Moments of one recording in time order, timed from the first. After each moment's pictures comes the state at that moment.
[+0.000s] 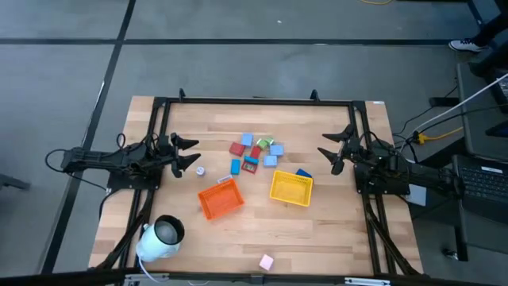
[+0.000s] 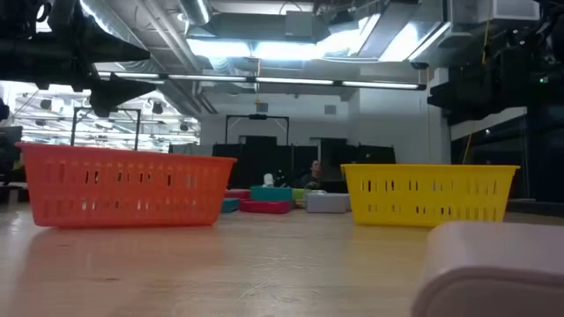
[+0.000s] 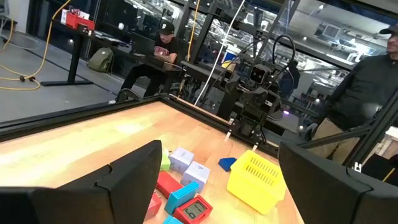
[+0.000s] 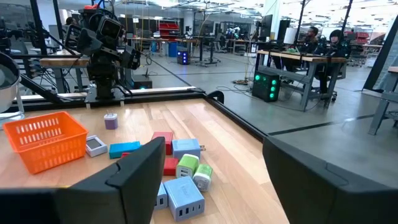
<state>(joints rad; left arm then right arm) -0.04 0.01 0.01 0.08 -0.37 -0.38 -0.23 0.04 0.02 0.03 0.12 -0.04</state>
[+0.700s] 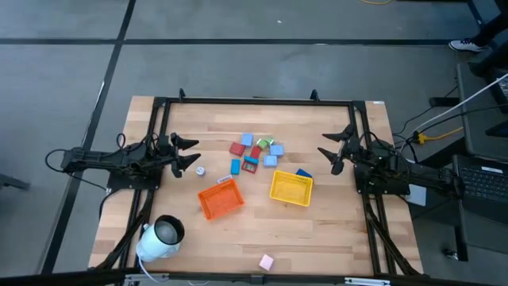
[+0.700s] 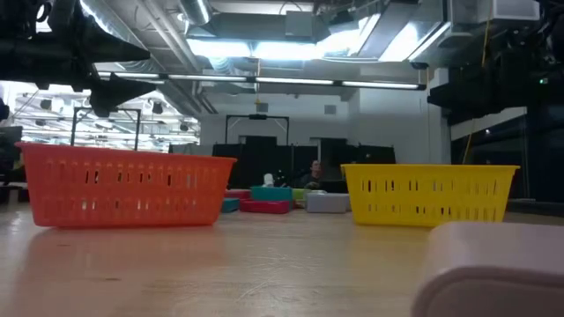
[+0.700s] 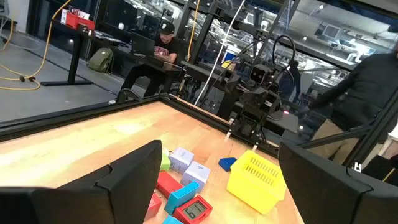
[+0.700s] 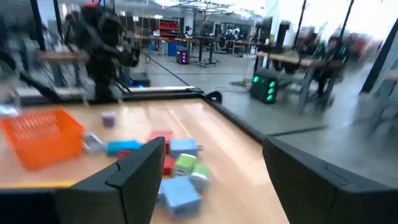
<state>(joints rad) -0.04 0.01 0.01 0.08 -0.37 -0.38 -0.23 0.04 0.02 0.03 0.12 -0.12</state>
